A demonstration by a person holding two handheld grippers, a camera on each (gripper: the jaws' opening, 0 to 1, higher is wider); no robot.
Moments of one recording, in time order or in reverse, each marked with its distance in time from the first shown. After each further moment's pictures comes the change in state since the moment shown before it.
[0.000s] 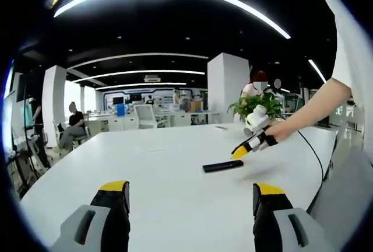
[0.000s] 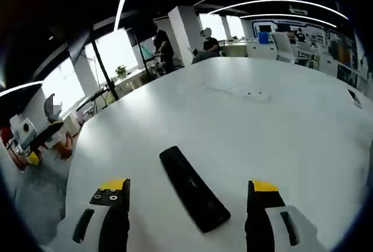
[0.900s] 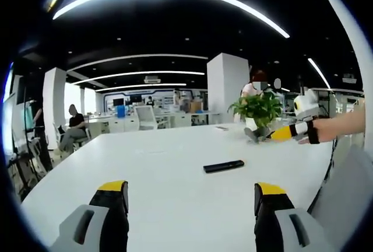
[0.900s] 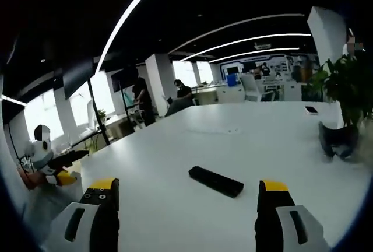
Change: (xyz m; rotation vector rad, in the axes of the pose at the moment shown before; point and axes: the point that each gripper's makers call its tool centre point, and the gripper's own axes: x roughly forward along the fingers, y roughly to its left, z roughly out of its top) left arm -0.002 0.001 0.002 0.012 -0.006 0.005; right arm -0.116 0.088 -0.001 0.052 -0.351 -0.221
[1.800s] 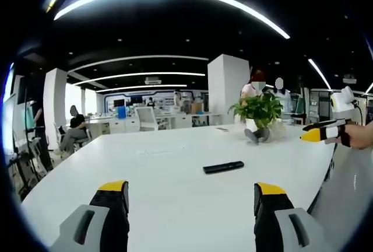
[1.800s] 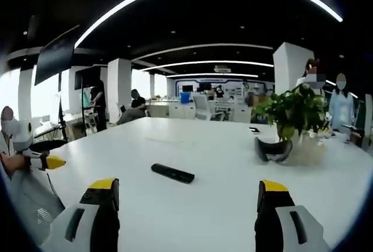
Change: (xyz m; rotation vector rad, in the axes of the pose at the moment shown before) left arm -0.001 -0.001 -0.002 0.003 0.003 0.004; right arm -0.092 -0.012 -0.010 -0.104 -0.106 -0.404
